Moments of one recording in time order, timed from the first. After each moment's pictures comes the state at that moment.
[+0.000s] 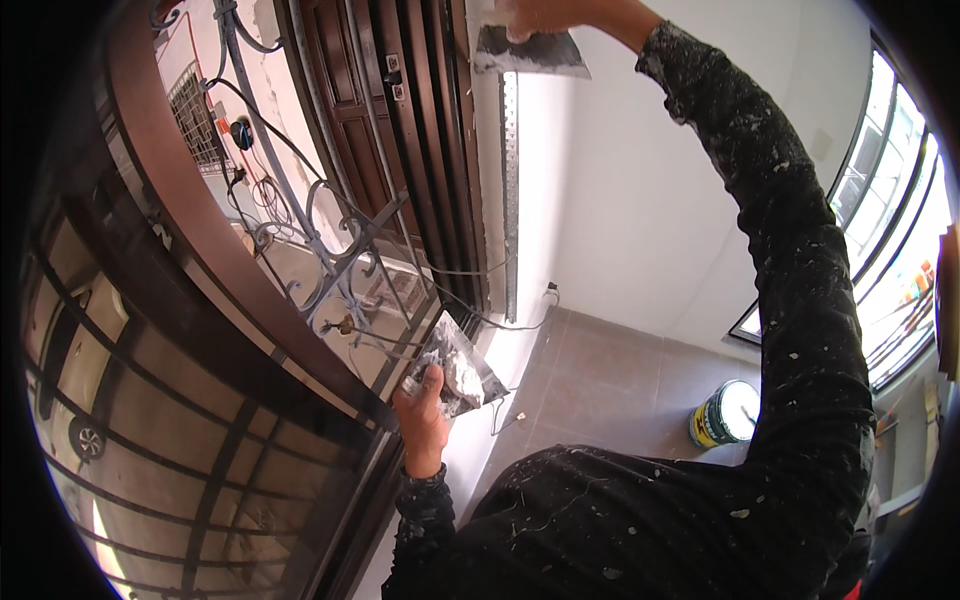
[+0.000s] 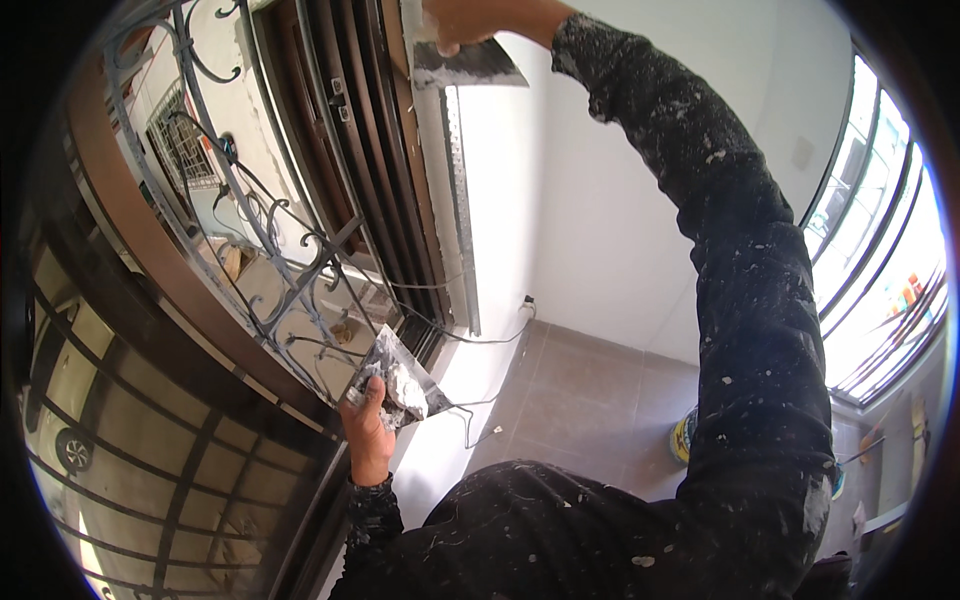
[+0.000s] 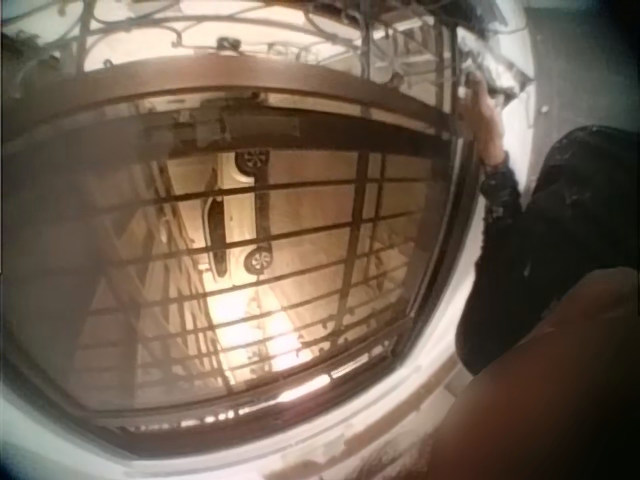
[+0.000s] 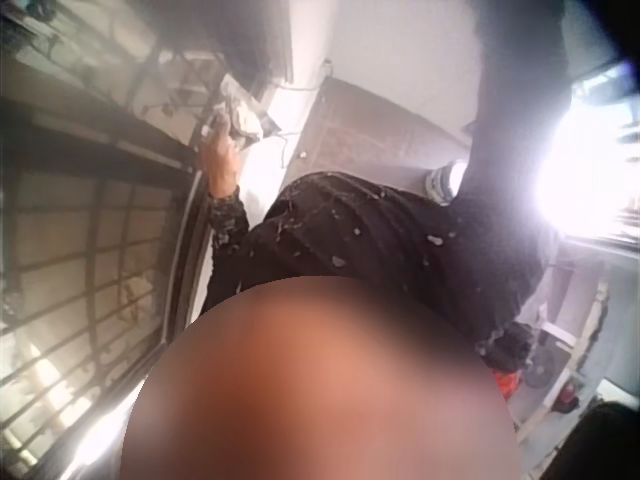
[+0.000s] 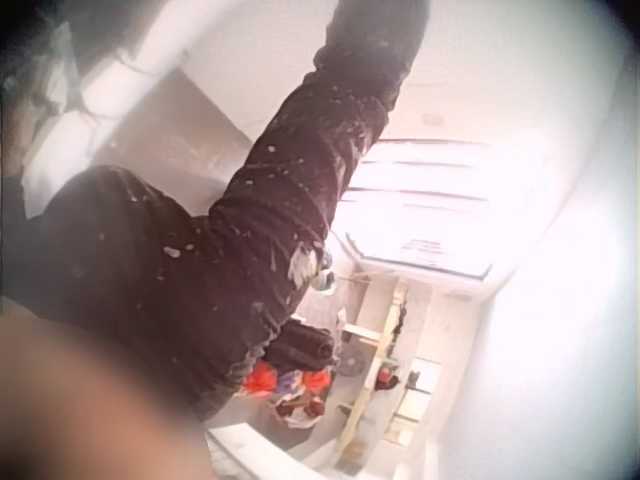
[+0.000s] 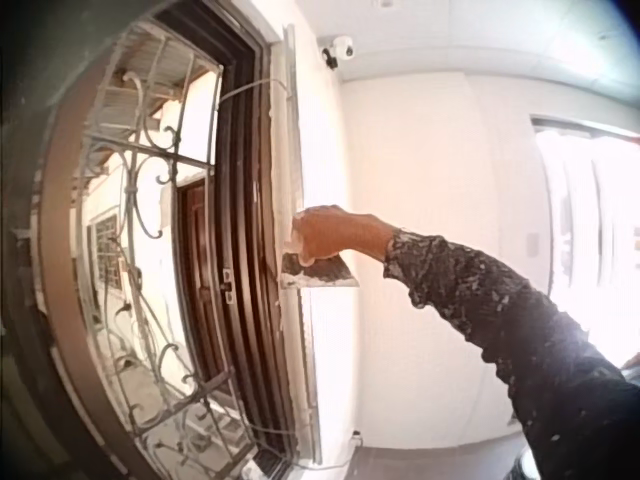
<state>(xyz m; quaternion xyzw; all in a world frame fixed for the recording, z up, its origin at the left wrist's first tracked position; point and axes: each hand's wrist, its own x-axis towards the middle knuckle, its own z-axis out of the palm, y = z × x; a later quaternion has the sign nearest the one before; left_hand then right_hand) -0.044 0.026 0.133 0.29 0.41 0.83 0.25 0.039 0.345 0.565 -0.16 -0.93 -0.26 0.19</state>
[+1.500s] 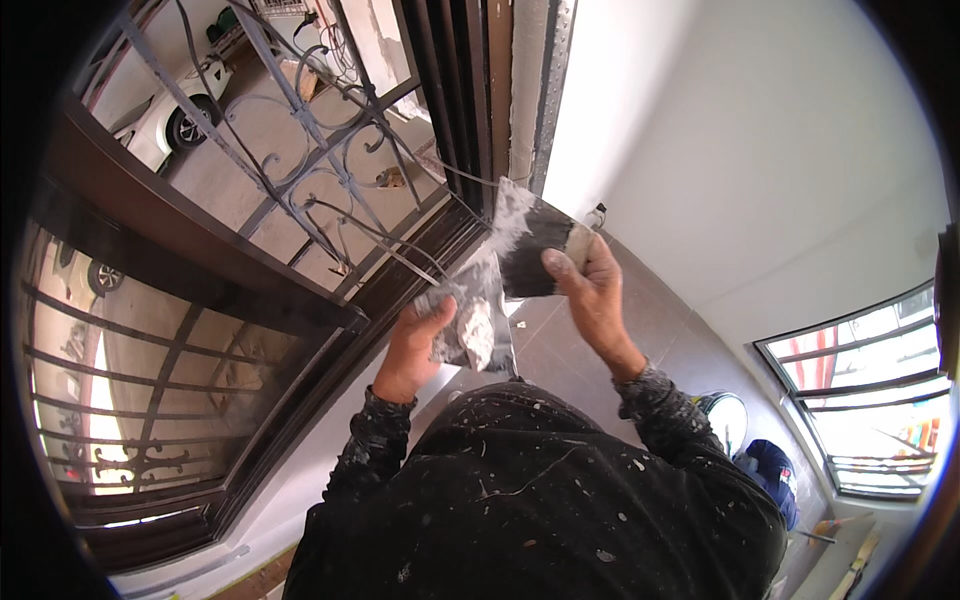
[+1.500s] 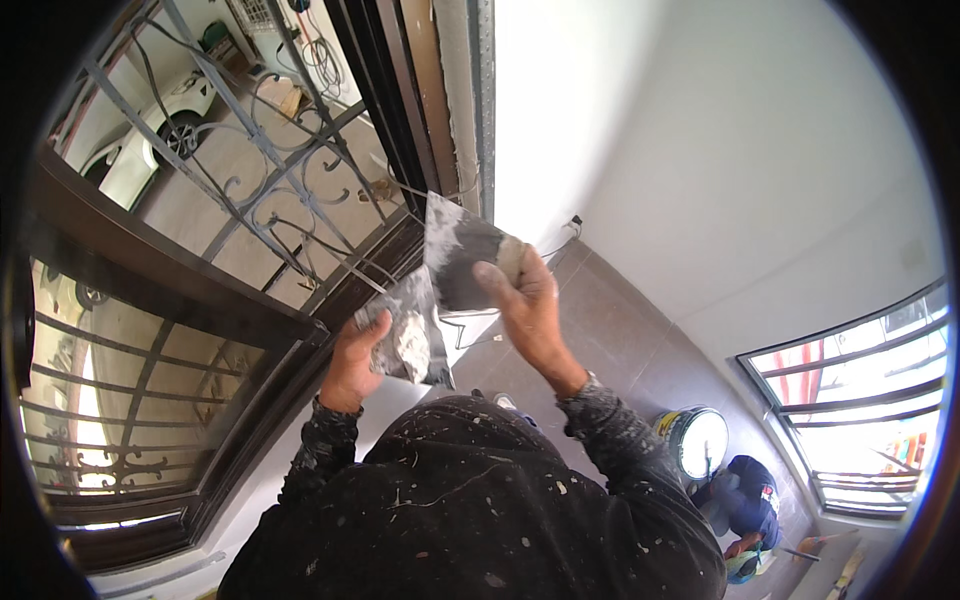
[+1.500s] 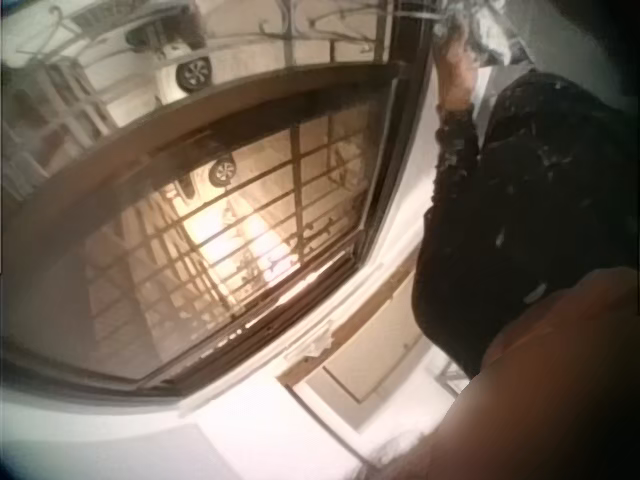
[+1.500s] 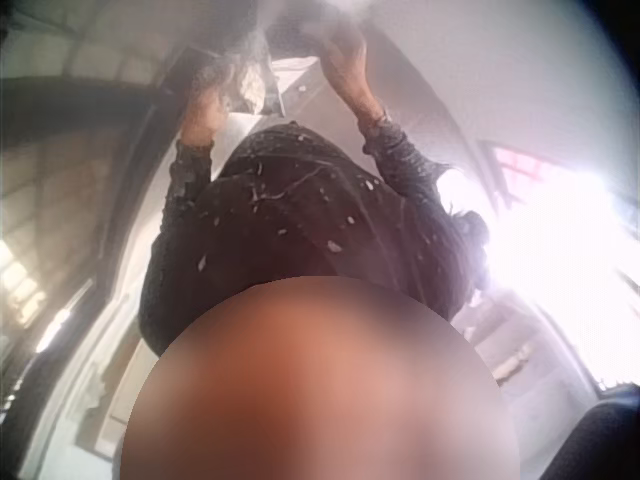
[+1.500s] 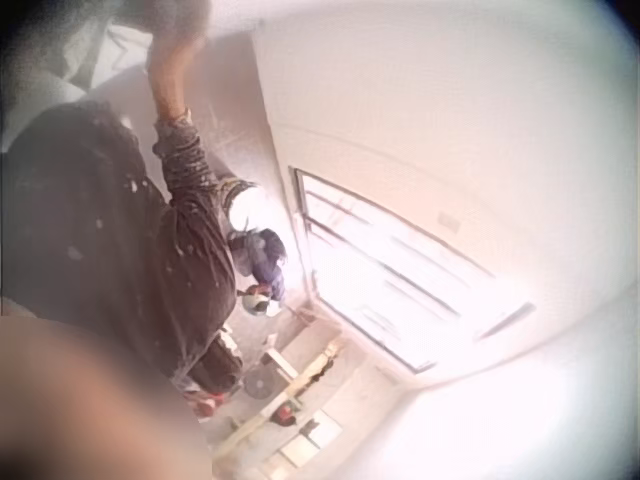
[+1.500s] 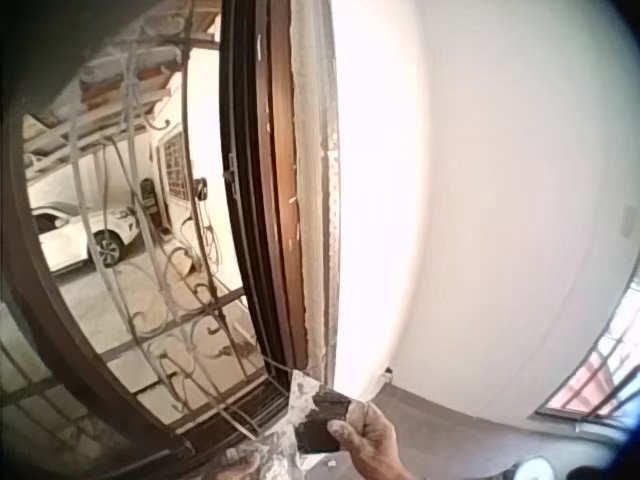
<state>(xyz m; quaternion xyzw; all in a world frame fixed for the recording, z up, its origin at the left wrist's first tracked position) -0.007 0.068 0.141 0.14 0.43 0.75 0.48 0.124 0.271 0.140 -0.12 -0.64 0.65 0.39</state>
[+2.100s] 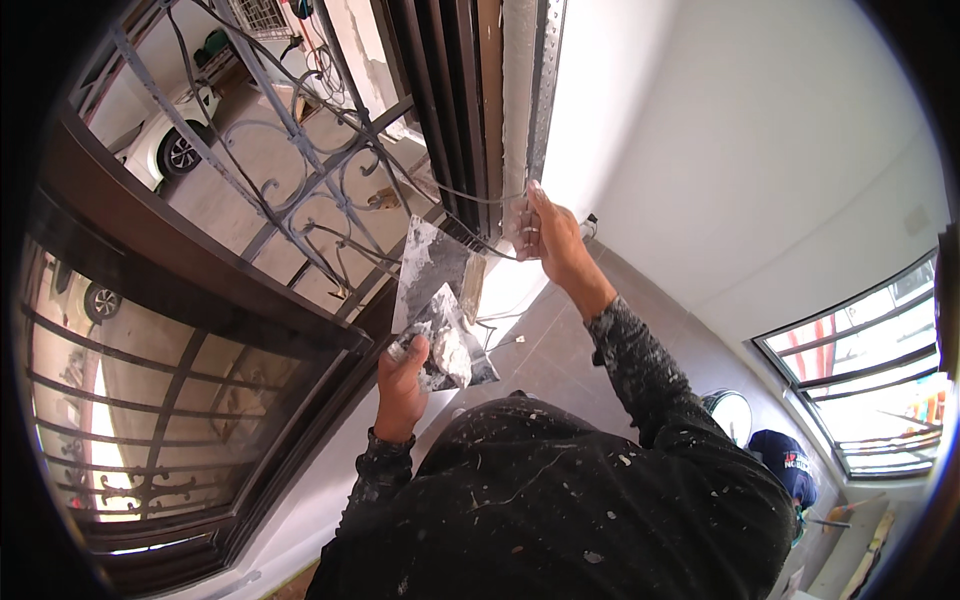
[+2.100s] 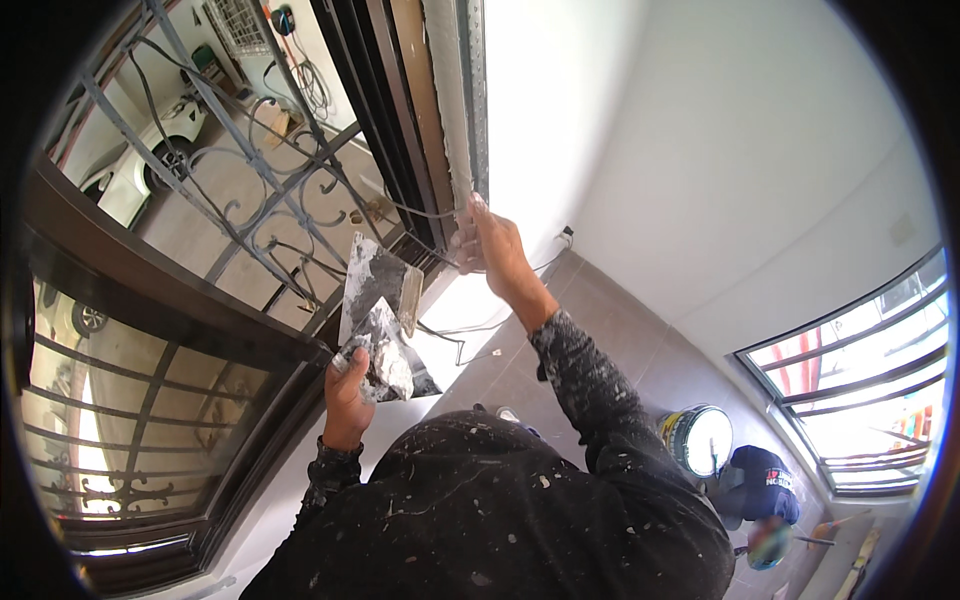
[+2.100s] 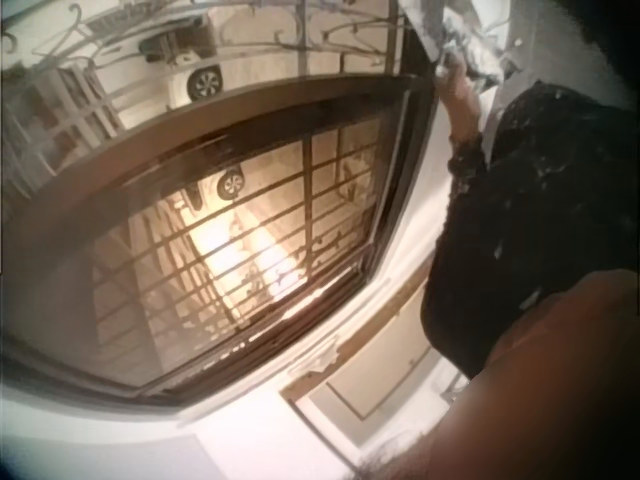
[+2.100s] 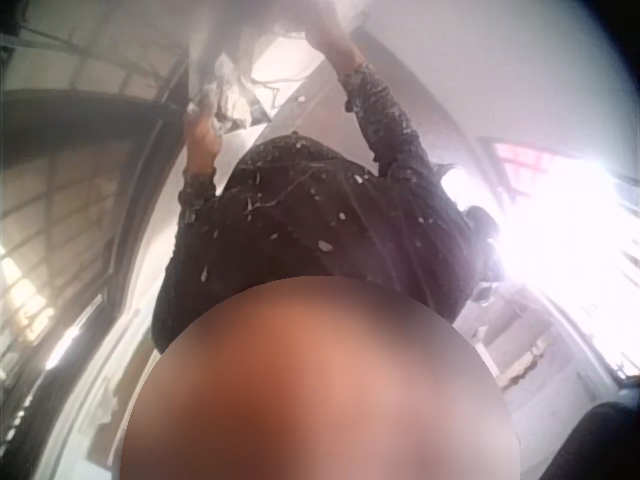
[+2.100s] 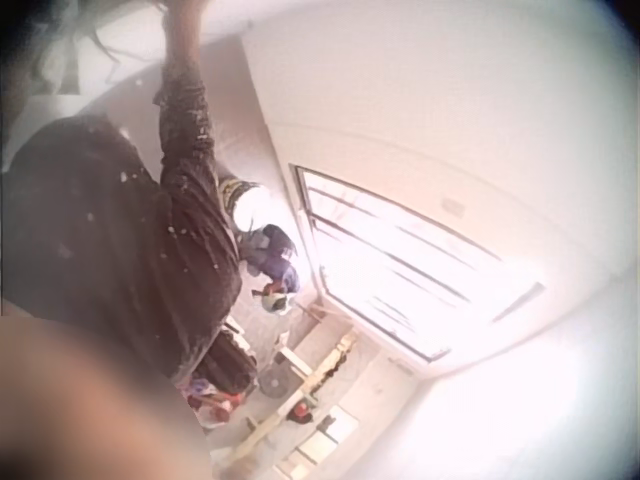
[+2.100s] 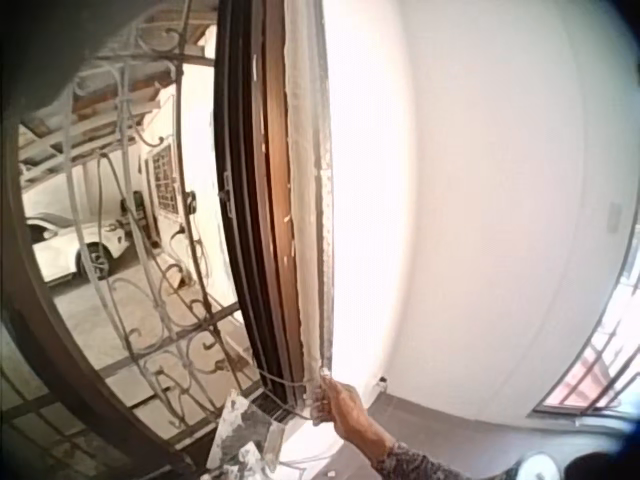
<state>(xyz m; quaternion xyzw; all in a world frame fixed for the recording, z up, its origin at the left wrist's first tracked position) -0.008 0.029 0.112 0.34 0.60 0.69 0.23 0.049 0.322 0.137 -0.22 -0.51 0.80 0.22</state>
